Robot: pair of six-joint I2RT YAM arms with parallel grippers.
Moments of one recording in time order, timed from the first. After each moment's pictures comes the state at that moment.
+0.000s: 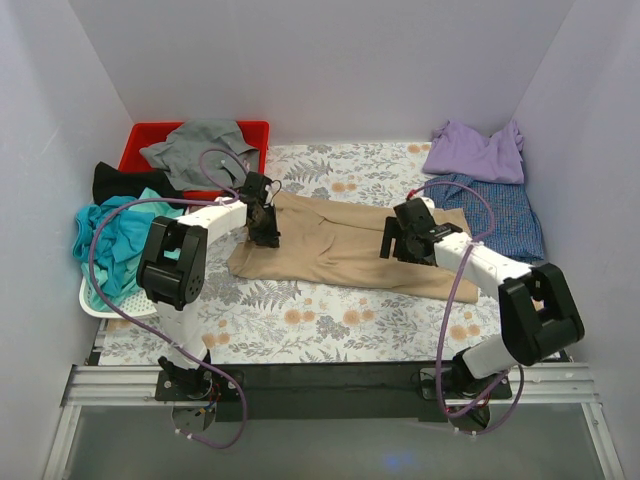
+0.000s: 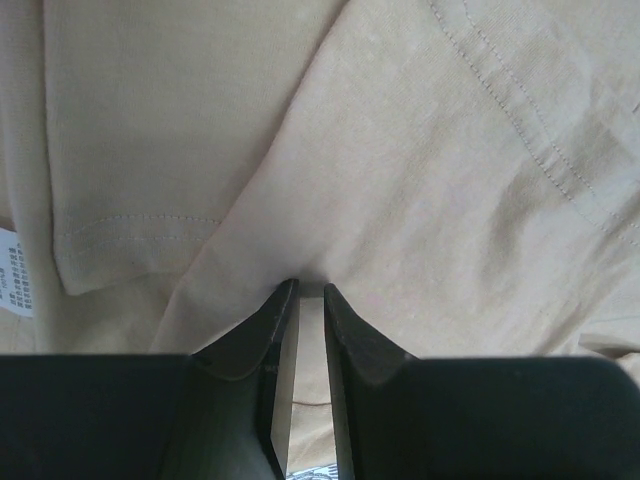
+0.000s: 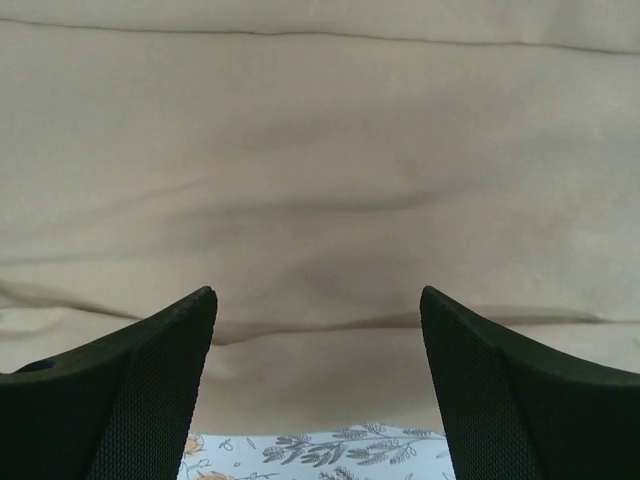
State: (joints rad) left arm -0.33 1.90 1.26 -0.50 0.08 -0.45; right arm 0.46 1.44 0.87 -0.42 0.23 0.55
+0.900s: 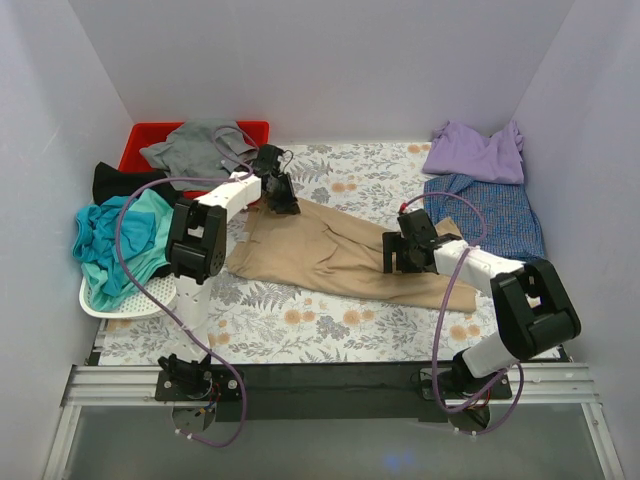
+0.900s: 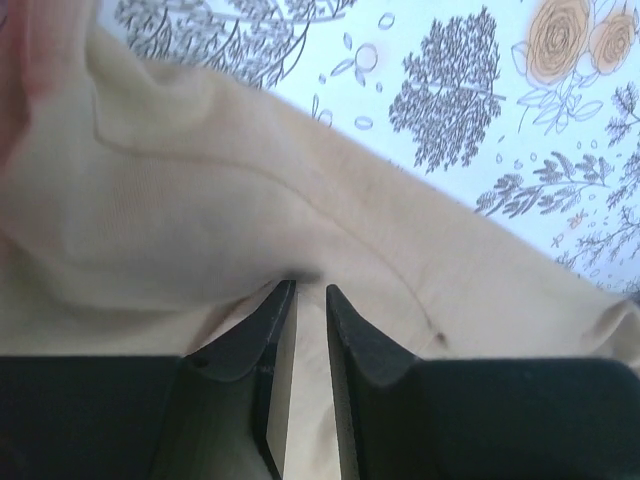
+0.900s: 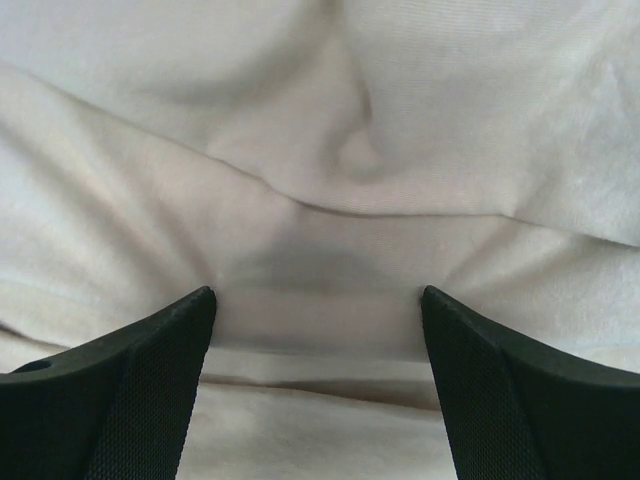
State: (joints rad) left arm -0.33 2.18 1.69 -0.50 0.19 -0.58; right arm 0.43 1.53 0.78 -0.30 0.12 0.33
